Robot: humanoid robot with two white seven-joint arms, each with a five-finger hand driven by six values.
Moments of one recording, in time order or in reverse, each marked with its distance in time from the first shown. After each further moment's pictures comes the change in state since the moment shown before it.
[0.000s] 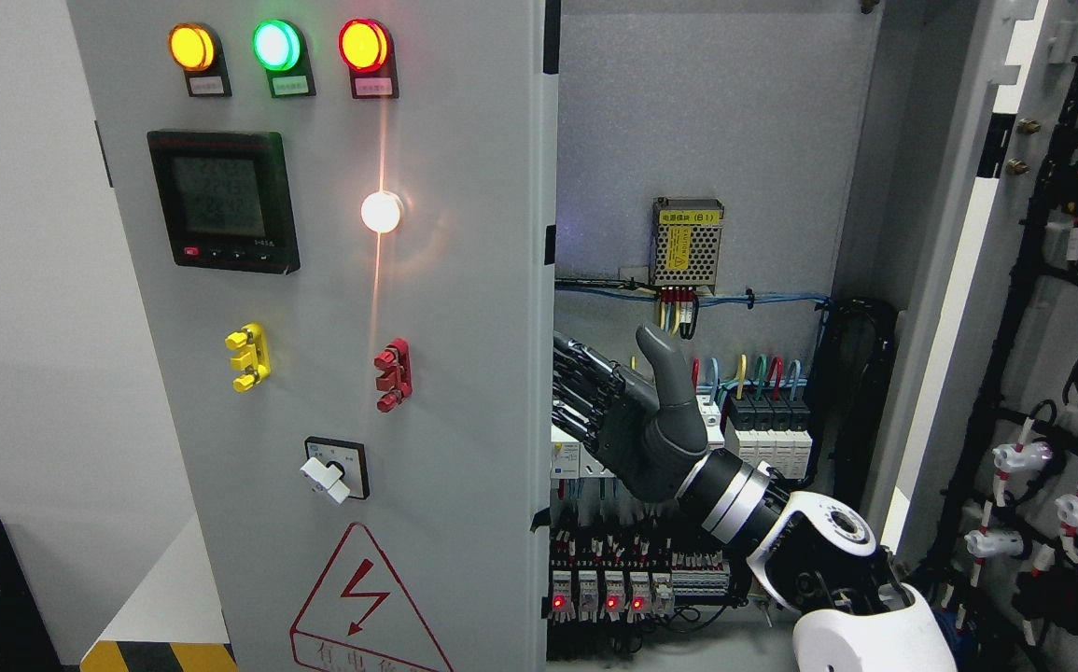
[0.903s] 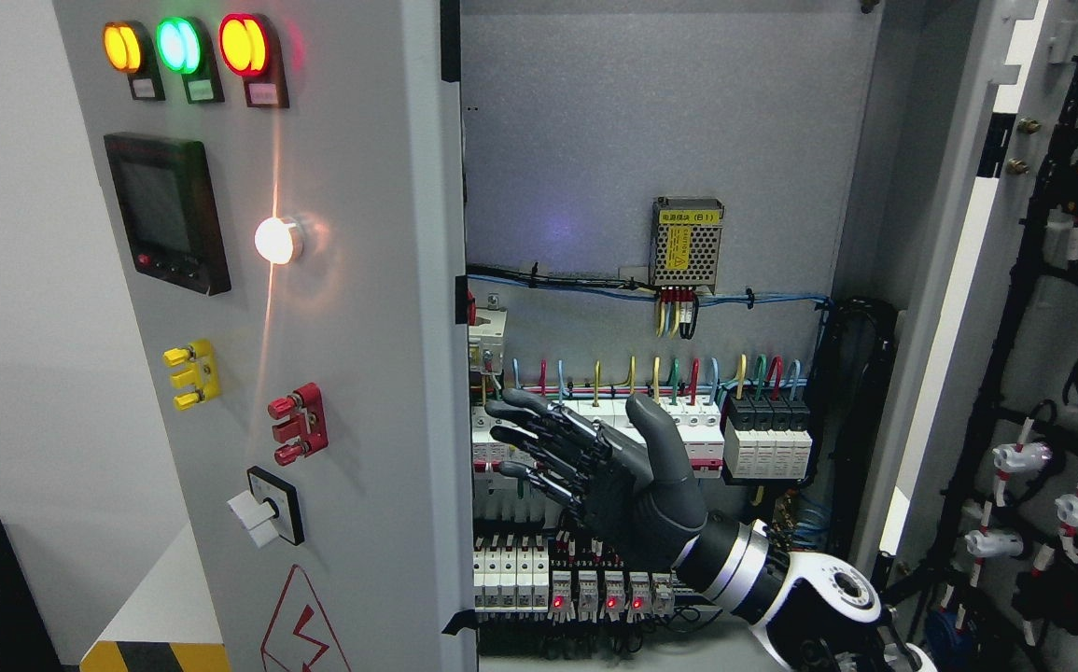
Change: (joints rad) left arm 0.000 0.000 0.000 0.000 0.000 0.000 0.000; right arm 0.163 -0.039 0.068 -0.181 -0.006 -0.007 0.076
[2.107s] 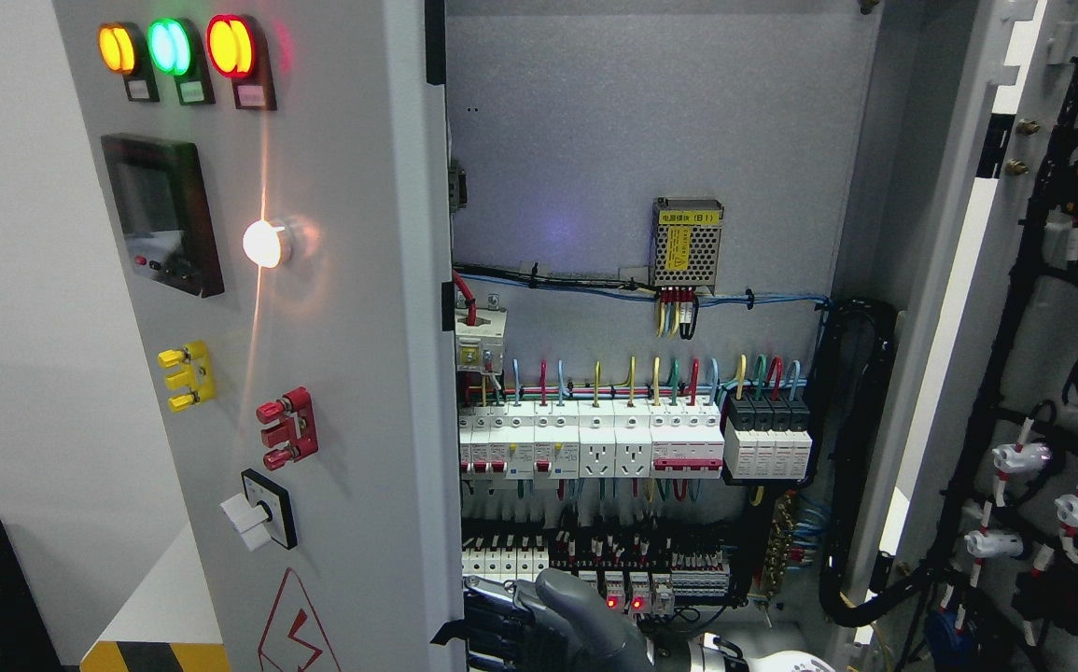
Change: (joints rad) left arm 0.000 0.000 0.000 0.000 0.000 0.000 0.000; right arm 0.099 -0.080 0.221 -0.160 0.008 0.008 0.074
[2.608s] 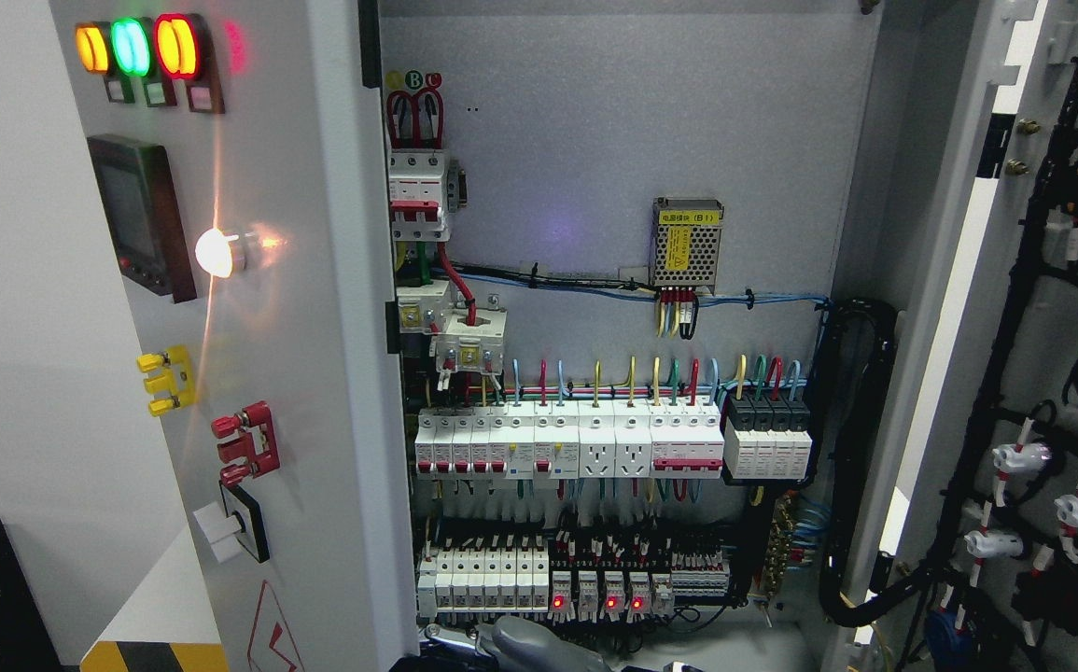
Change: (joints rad) left arm 0.000 0.000 0.000 0.000 0.000 0.000 0.000; right arm 0.003 0.004 0.066 0.000 0.005 0.003 0.003
